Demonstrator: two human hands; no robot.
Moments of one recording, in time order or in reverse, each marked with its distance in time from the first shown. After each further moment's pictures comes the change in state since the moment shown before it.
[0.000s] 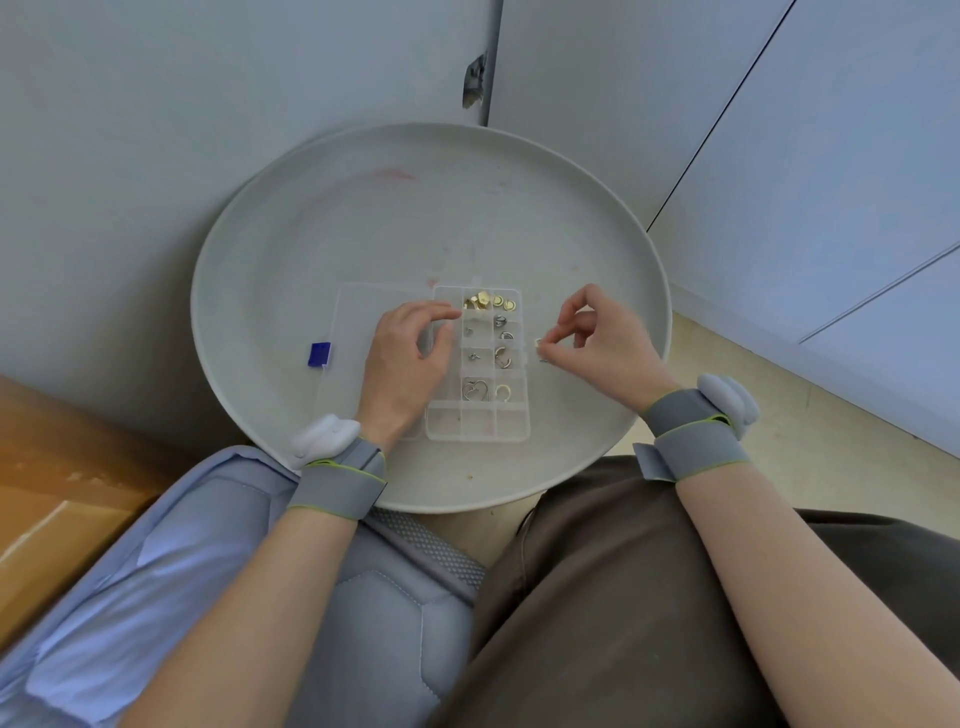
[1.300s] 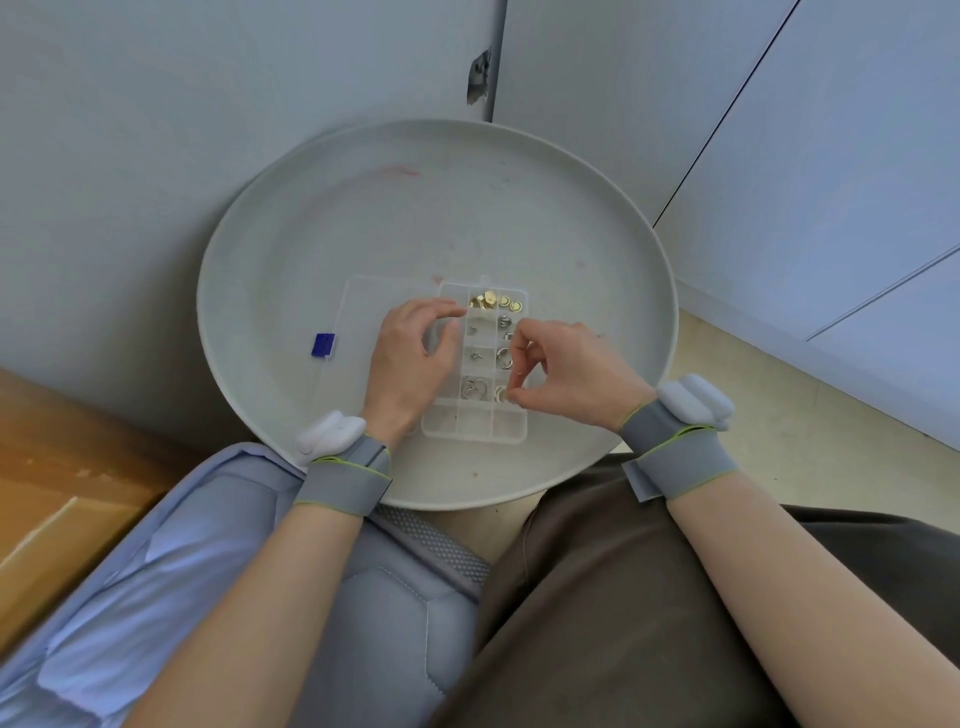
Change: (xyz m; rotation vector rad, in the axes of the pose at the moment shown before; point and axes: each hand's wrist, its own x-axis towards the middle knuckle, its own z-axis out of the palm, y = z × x) left_hand 0.000 0.002 0.001 -0.024 0.007 -0.010; right_hand -0.009 -0.015 0.022 -0.407 -0.258 -0.211
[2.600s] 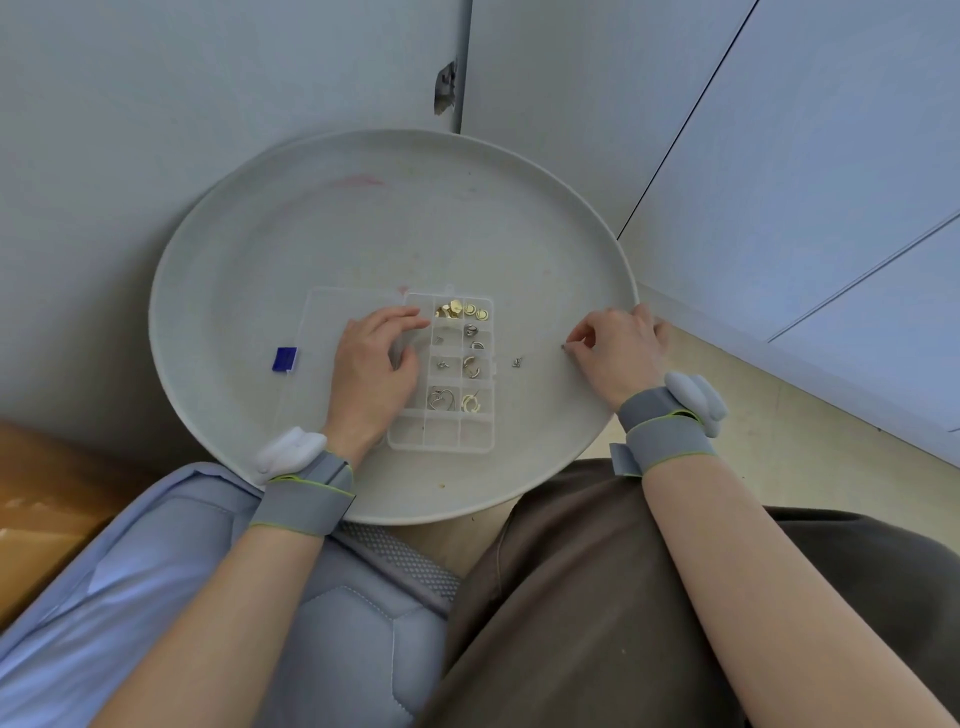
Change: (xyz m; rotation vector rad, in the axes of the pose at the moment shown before) left_hand 0.003 -0.014 0.004 0.032 -0.009 0.042; right_hand 0.002 0.059 -0.021 -0.333 0.318 0.498
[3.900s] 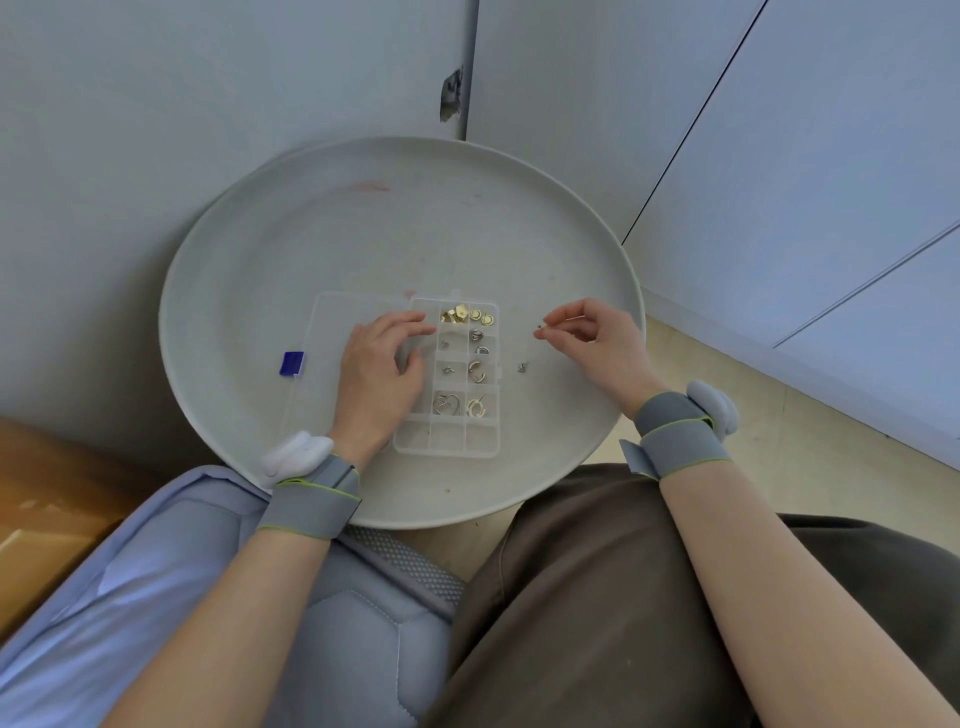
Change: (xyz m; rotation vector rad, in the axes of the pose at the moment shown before) left_hand 0.000 0.000 0.000 -0.016 -0.009 -0.011; right_hand -0.003 -0.010 -0.004 0.893 -0.144 -0.034
